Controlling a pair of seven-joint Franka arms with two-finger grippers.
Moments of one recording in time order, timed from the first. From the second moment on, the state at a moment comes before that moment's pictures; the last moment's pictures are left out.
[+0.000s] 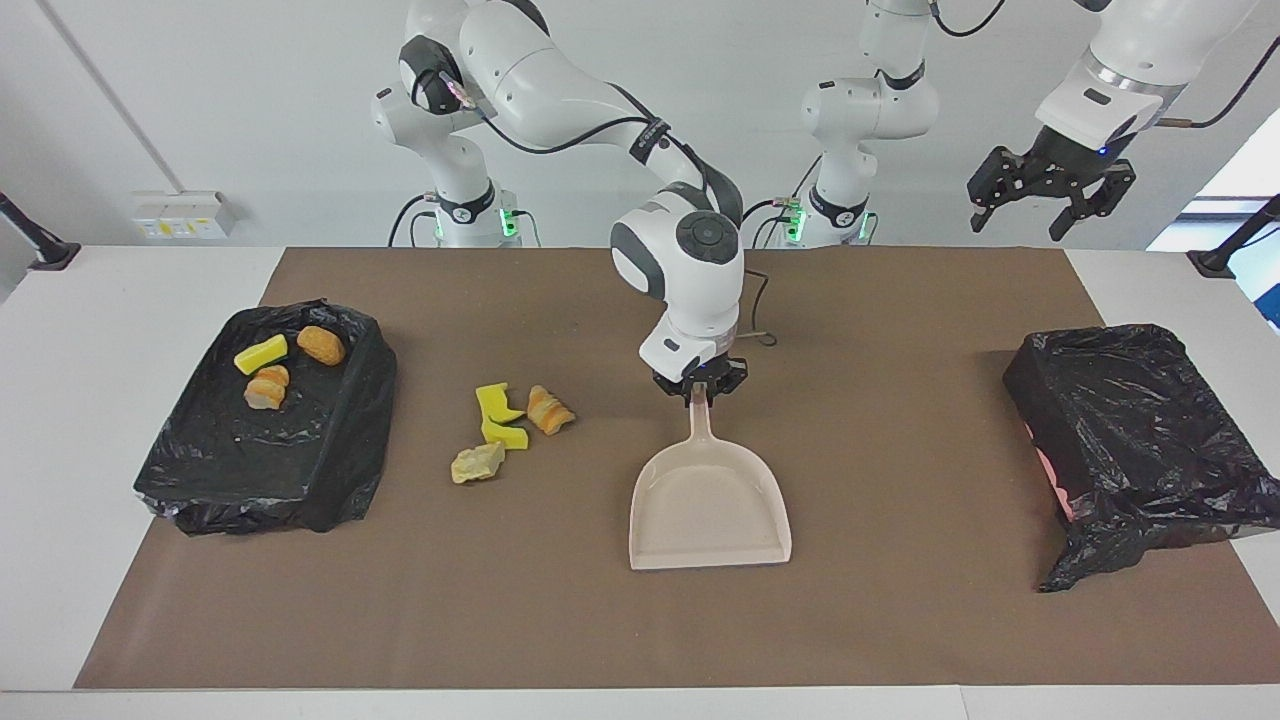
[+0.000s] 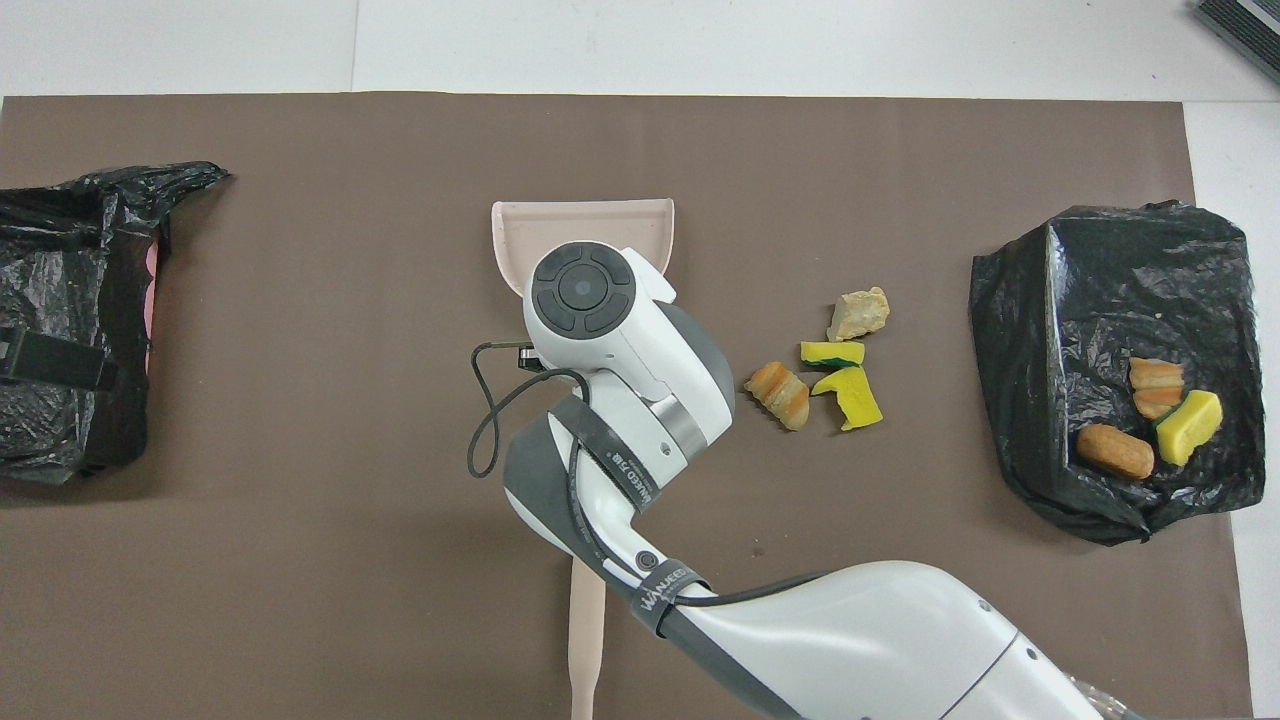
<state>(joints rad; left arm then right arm) -0.07 -0.05 0.00 -1.50 -0.02 1.44 0.13 0.52 0.62 0.17 -1.37 -0.07 2.01 0.70</state>
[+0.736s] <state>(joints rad) -0.08 0.05 -0.04 -1.44 -0.02 1.46 0.13 0.50 0.46 0.18 -1.38 -0.01 1.81 0.68</state>
